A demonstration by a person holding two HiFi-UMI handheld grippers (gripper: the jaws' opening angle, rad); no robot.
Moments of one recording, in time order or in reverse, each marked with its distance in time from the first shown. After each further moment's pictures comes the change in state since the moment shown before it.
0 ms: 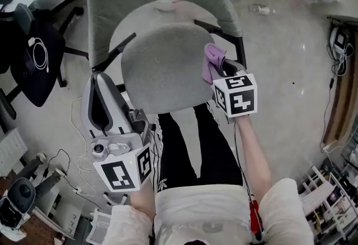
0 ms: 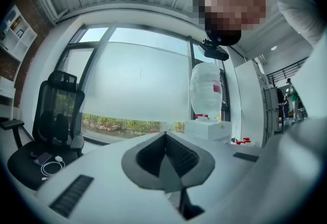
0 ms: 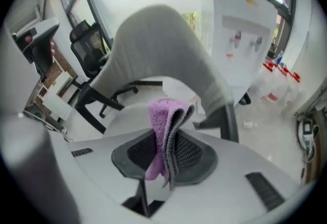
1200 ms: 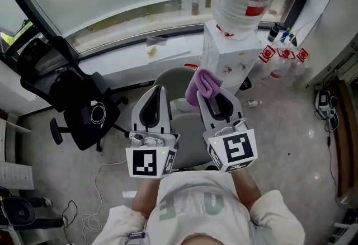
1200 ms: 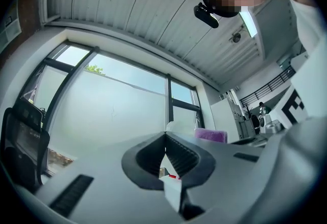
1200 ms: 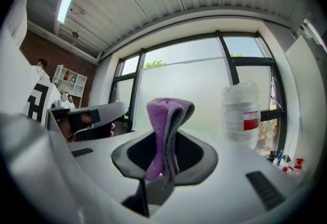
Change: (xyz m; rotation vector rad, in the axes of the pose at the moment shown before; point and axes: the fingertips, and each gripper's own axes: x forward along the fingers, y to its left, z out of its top) left arm -0.056 -0.095 0.317 0.021 -0.326 -0.289; right arm -0.464 0.169 0.244 -0.284 -1.146 0.023
